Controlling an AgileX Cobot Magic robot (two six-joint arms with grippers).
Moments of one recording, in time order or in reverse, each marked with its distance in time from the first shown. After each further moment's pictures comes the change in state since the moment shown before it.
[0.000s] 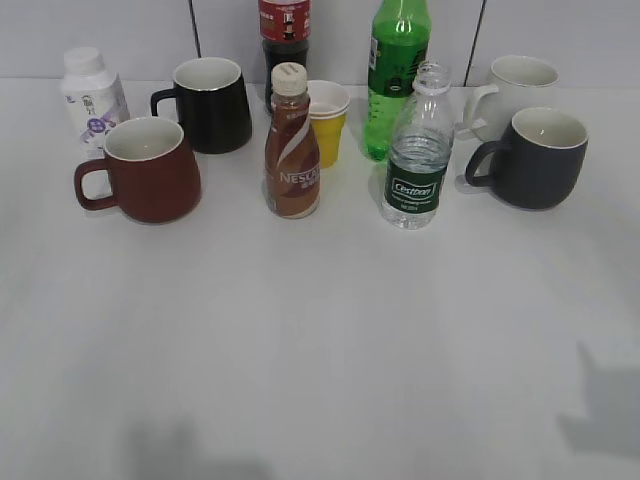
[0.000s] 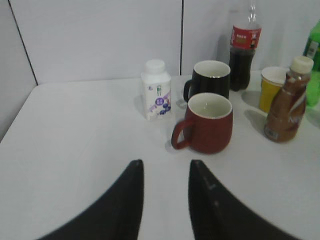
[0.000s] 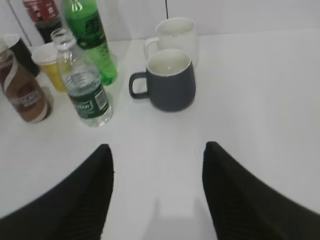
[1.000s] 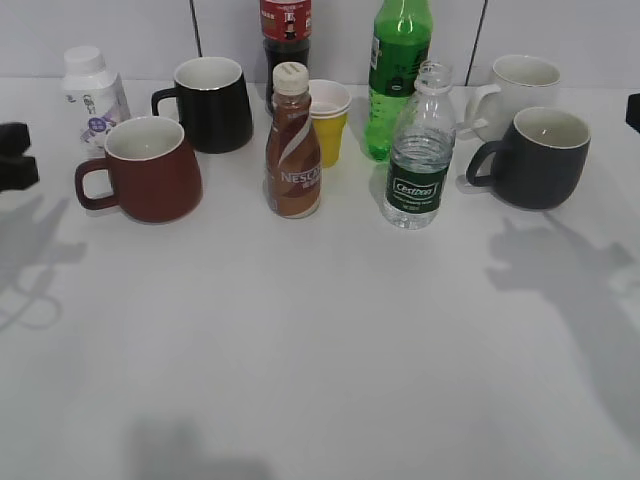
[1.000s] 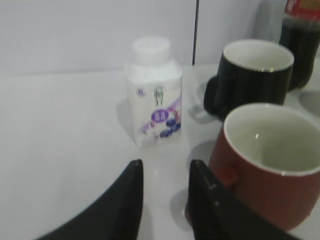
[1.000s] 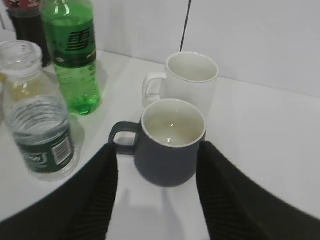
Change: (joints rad) left arm -0.026 1.187 0.089 -0.005 -1.234 0.000; right arm 0.198 0.806 0.001 0.006 -0.833 -0.250
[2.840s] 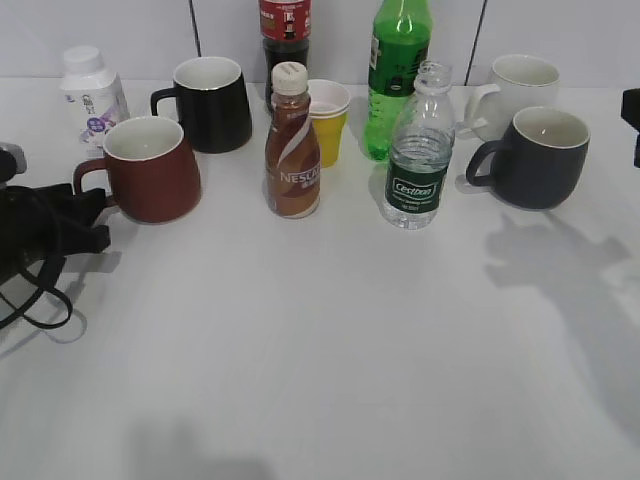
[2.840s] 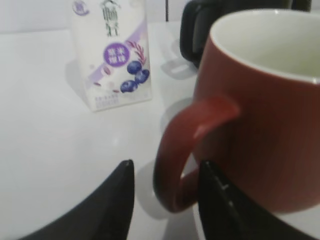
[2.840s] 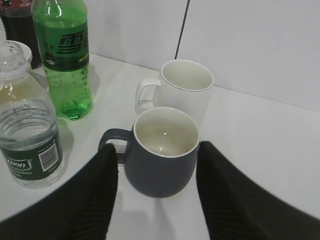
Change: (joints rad) left arm -0.003 0.514 -0.011 0.122 -0.483 -0.048; right arm 0.000 0.038 0.000 -0.046 -0.057 0.000
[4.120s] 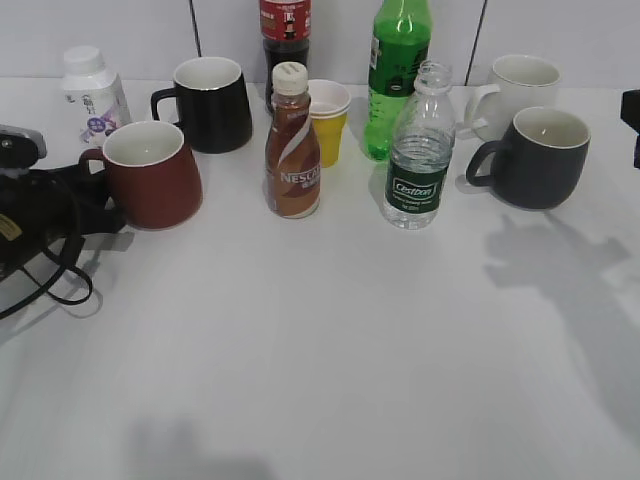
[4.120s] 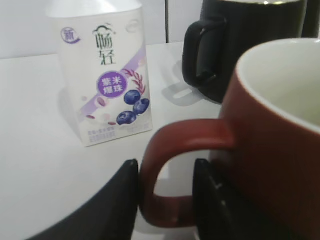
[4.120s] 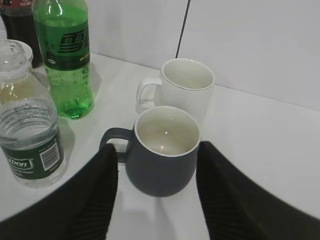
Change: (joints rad) left arm 0.002 0.100 -0.113 0.008 -0.055 0.021; right arm 0.000 0.000 0.000 -0.002 0.004 0.004
